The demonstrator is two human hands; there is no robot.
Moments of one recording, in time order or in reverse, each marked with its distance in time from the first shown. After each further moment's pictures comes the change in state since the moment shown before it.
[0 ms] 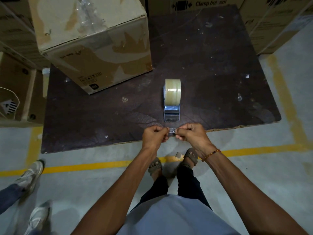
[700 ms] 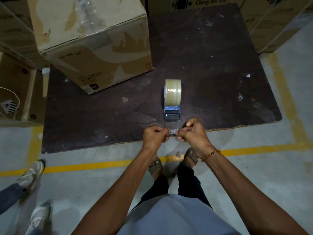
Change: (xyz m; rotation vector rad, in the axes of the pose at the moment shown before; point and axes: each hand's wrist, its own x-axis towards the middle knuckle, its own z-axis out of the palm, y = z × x) left_hand 0.000 0.000 0.000 0.032 -0.007 -0.009; right_hand 0.000 0.000 0.002 0.021 0.054 -0.021
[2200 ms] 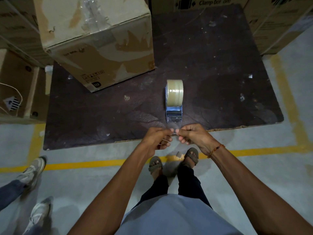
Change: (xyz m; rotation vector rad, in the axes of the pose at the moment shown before) left_hand -0.005 0.014 -0.013 0.070 -0.244 -0.219; right_hand 0.012 0.003 -0.015 -0.157 -0.267 0.092
